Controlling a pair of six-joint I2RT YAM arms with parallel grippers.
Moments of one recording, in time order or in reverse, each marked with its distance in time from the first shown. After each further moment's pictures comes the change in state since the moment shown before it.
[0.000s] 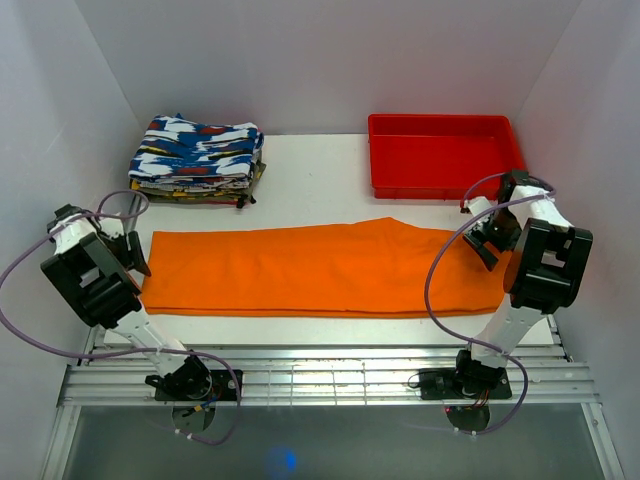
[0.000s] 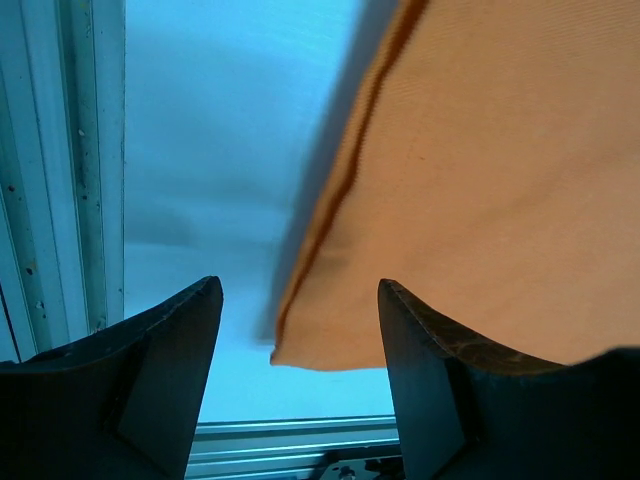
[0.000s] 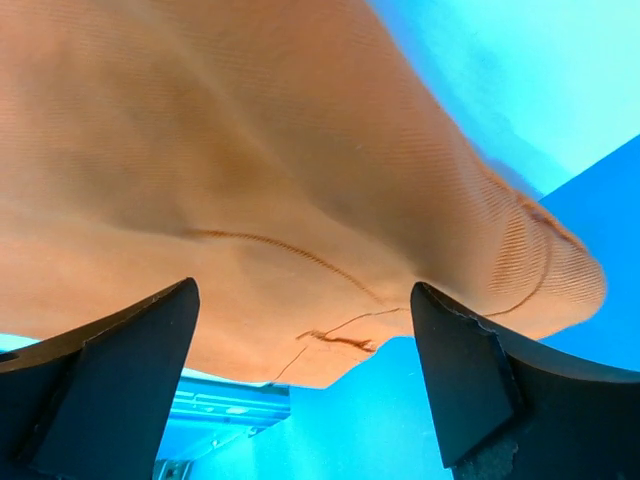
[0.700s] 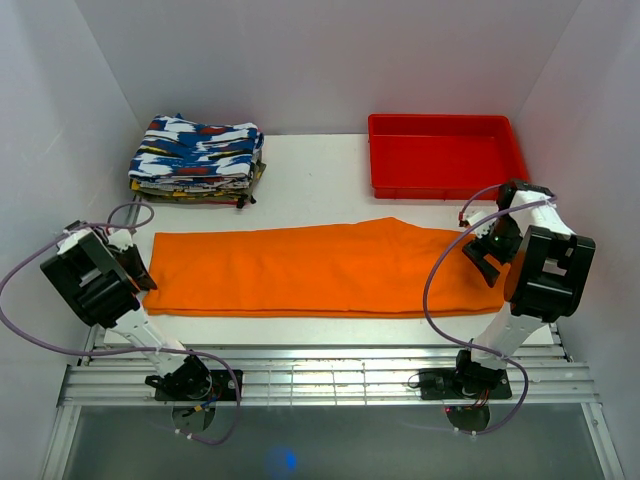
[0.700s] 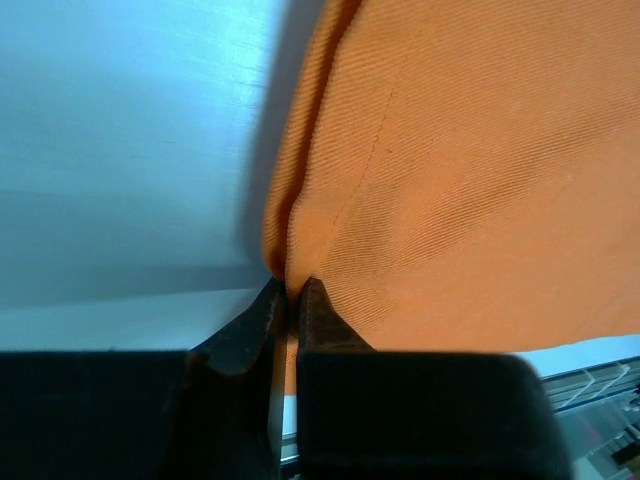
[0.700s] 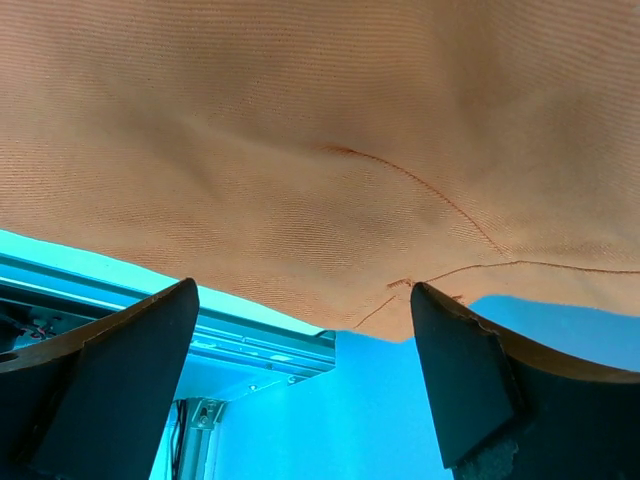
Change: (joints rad) left arm 0.013 0.032 -0.129 0.049 0.104 -0.025; right arm 0.000 -0.070 -0.062 -0.151 0.003 0.007
